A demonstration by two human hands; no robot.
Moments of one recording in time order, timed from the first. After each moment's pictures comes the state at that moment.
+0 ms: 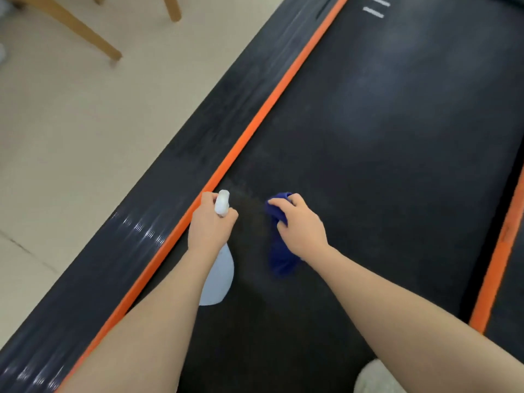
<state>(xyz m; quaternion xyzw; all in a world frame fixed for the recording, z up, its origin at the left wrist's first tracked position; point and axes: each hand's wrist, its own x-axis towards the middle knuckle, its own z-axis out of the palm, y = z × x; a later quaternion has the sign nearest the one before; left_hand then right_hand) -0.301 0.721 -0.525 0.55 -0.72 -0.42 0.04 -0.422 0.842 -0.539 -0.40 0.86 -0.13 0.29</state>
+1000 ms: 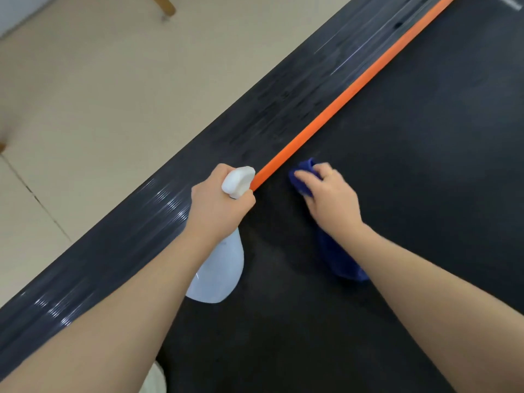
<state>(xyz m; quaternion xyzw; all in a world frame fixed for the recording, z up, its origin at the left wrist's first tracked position) -0.296 0.656 -0.548 0.57 -0.69 -0.43 0.10 -0.474 0.745 -0.613 -0.57 0.80 -0.17 0.09</state>
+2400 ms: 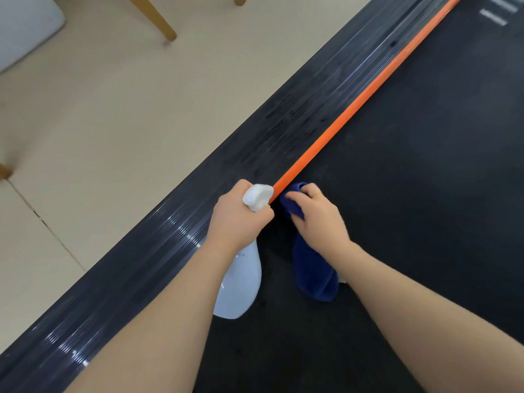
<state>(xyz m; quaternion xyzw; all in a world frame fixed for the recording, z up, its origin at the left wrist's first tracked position) -0.302 0.644 -0.546 0.54 -0.70 -0.46 0.04 -0.436 0.730 -0.605 -0.52 0.81 -0.18 0.21</state>
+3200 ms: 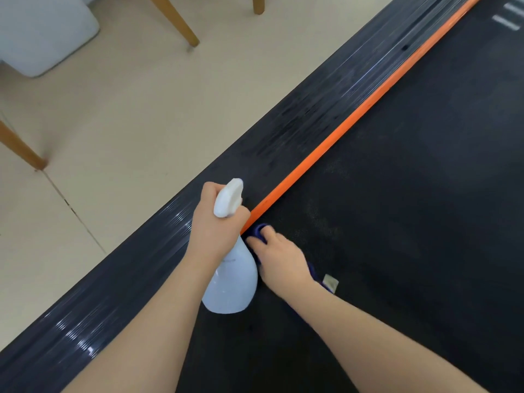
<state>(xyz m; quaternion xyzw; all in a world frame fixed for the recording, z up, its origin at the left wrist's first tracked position) -0.246 0.665 -0.516 0.60 -0.62 -0.47 0.17 -0.327 0.759 -0.601 -0.63 0.73 -0.11 0.24</state>
